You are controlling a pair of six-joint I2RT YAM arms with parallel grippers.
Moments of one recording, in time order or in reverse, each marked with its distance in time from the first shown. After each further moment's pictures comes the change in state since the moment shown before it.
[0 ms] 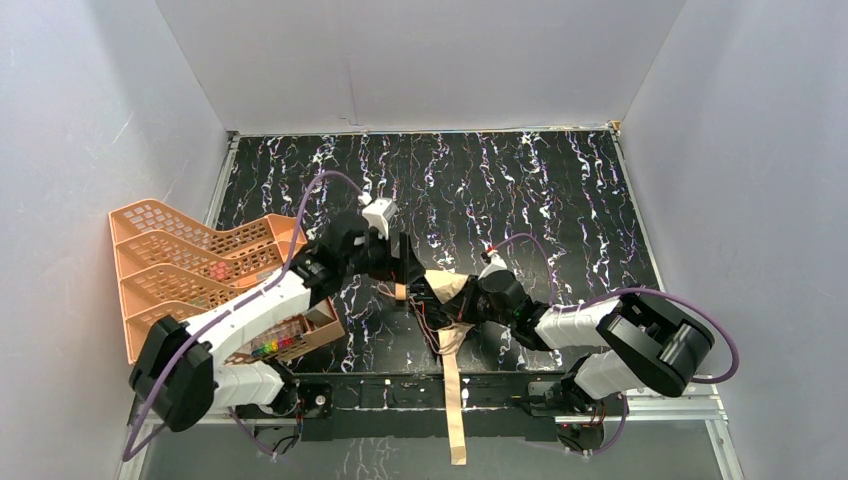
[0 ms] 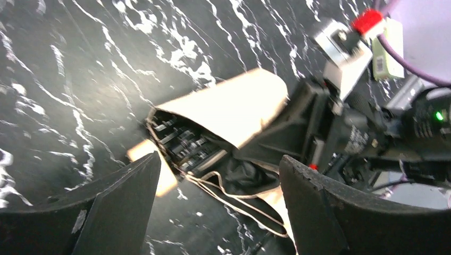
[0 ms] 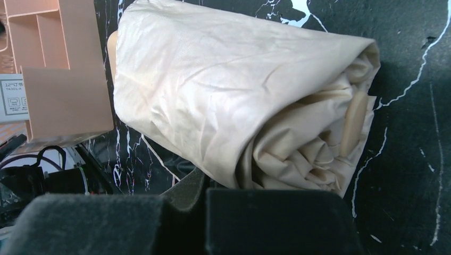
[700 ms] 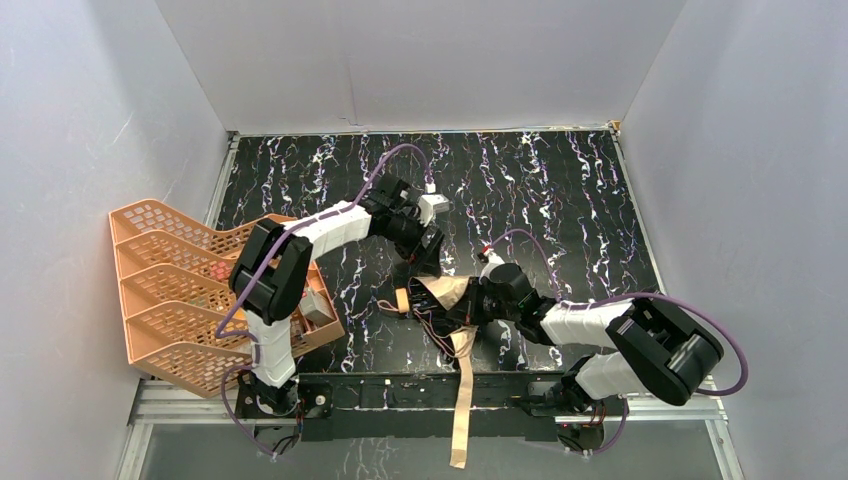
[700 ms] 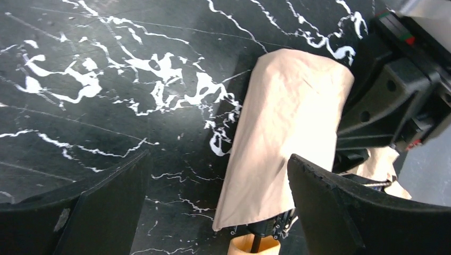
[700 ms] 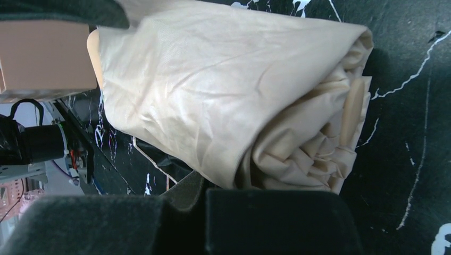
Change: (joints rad) left arm 0.133 0.721 0.589 -0.339 0.459 0.649; right arm -0.082 -0.048 0.018 -0.141 -0.189 -0.172
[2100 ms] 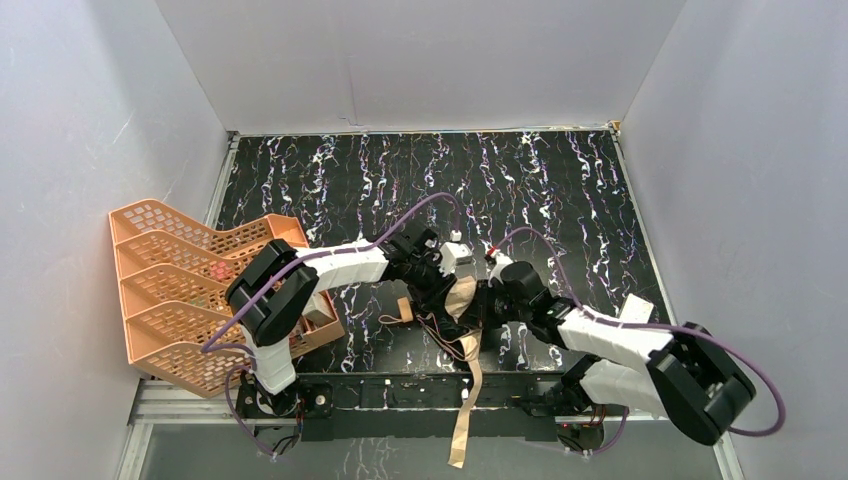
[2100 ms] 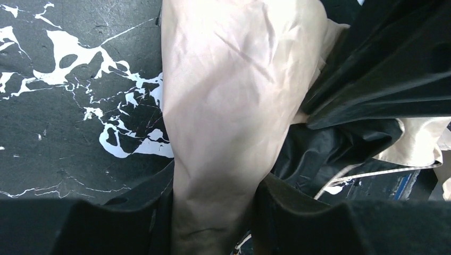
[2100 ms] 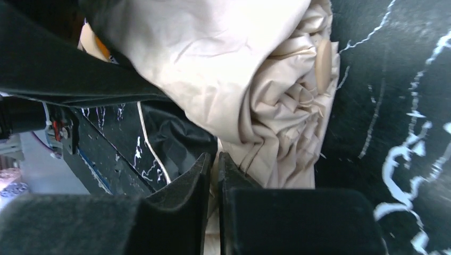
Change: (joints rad) left arm -0.242 -0.103 -0.246 0.114 -0.205 -0.001; right arm -0.040 -0.198 0.005 -0.249 -0.052 -0.096
